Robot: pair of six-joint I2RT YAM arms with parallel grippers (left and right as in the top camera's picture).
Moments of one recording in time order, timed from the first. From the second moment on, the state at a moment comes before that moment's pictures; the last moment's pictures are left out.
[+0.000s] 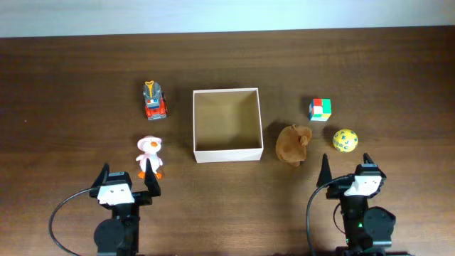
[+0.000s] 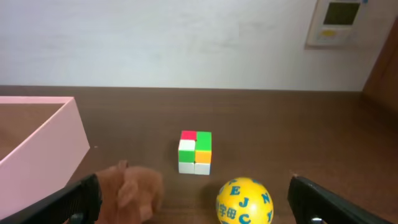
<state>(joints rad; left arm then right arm) -0.02 0.01 0.02 -0.07 -0.11 -0.04 -0.03 0.01 0.01 -0.06 0.00 -0.03</state>
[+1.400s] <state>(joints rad) -0.02 0.01 0.02 -0.07 -0.11 -0.04 -0.03 1.27 1.51 -0.93 0.01 0.00</state>
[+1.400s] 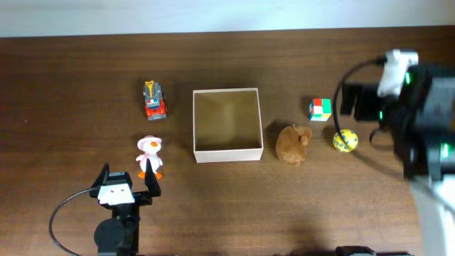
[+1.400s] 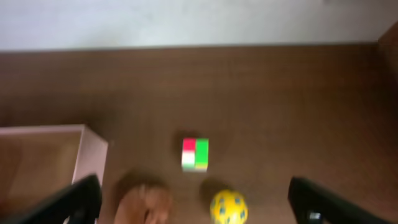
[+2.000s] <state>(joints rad) -0.02 0.01 0.02 -0.07 -0.11 -0.04 -0.03 1.76 1.64 -0.92 0.02 -0.08</state>
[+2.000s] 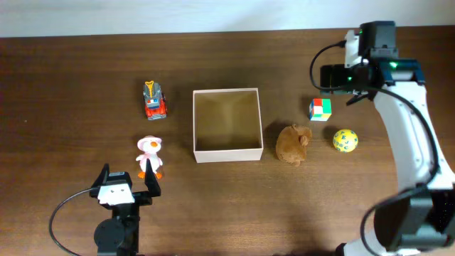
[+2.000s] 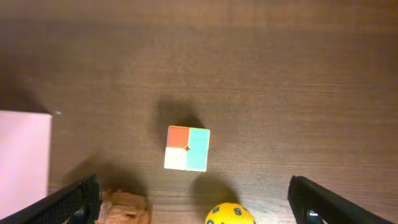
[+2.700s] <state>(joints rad) -0.02 0.01 0.02 -0.07 -0.11 -0.04 -0.03 2.00 1.64 -0.82 0.03 -0.10</state>
